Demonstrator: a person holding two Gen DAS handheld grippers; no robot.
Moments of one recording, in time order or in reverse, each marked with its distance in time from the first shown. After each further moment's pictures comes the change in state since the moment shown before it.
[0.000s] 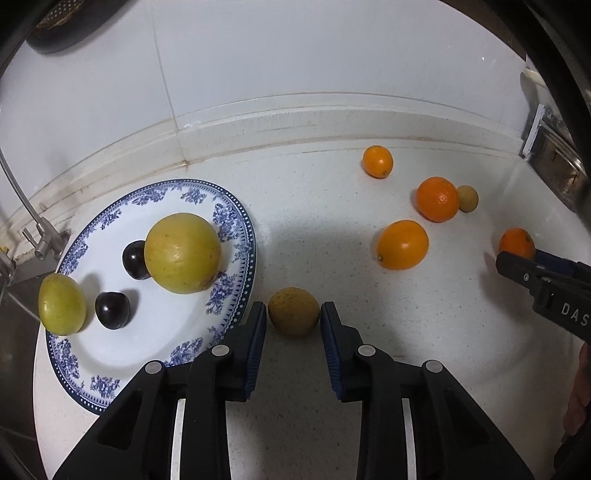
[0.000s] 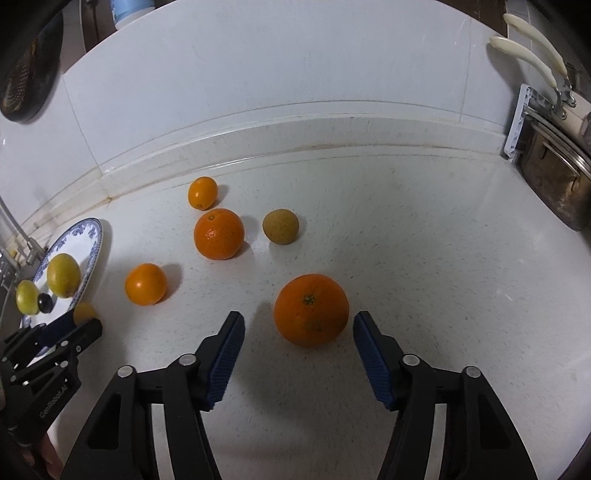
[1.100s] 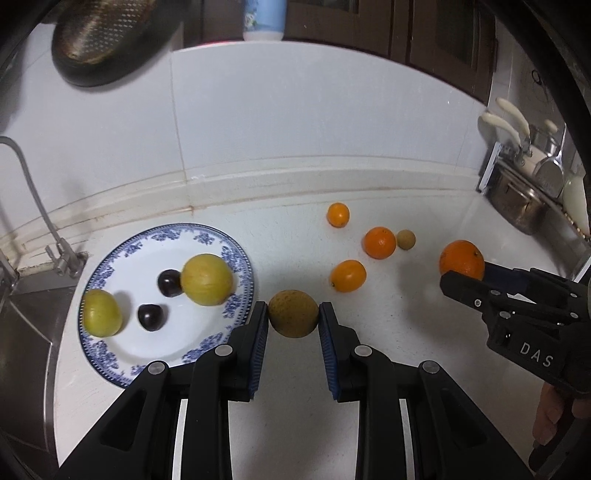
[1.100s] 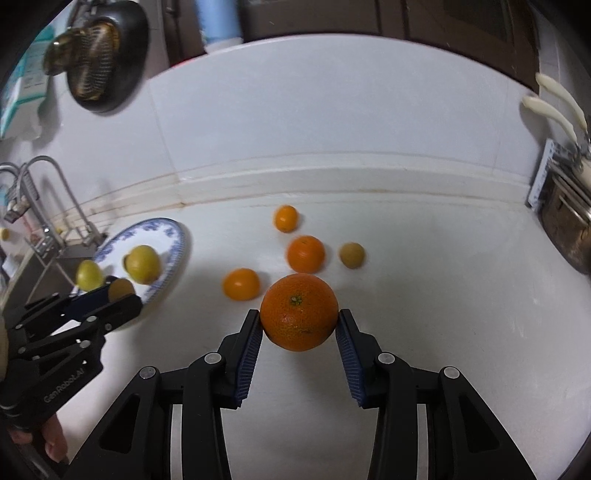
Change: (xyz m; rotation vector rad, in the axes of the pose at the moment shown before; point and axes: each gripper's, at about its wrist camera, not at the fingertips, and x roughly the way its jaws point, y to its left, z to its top) left arm -0.090 0.013 -0.004 -0.016 -0.141 -0.113; right arm -0.079 0.040 -0.010 -0.139 -0.125 0.150
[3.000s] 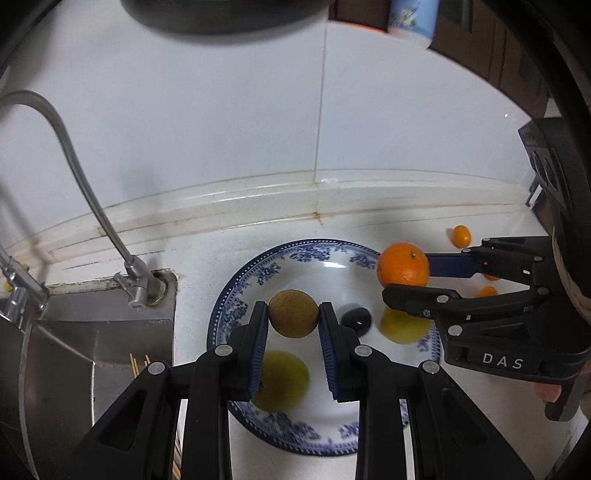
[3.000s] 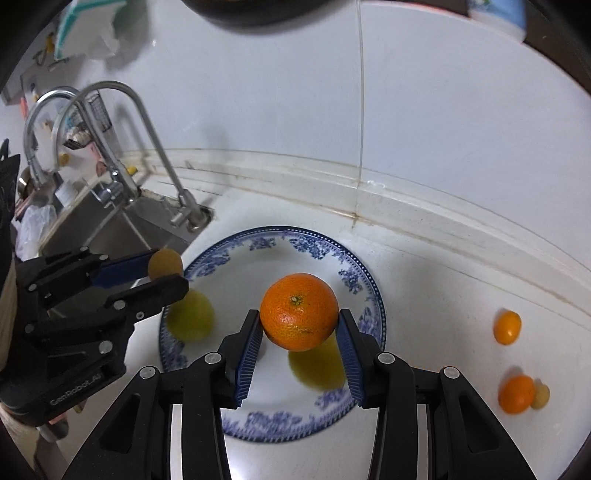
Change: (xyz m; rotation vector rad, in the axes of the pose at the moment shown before) left arm 0.038 0.177 0.042 -0.025 0.113 0.050; right arm 0.125 0.191 0.094 -0.295 0.215 0.274
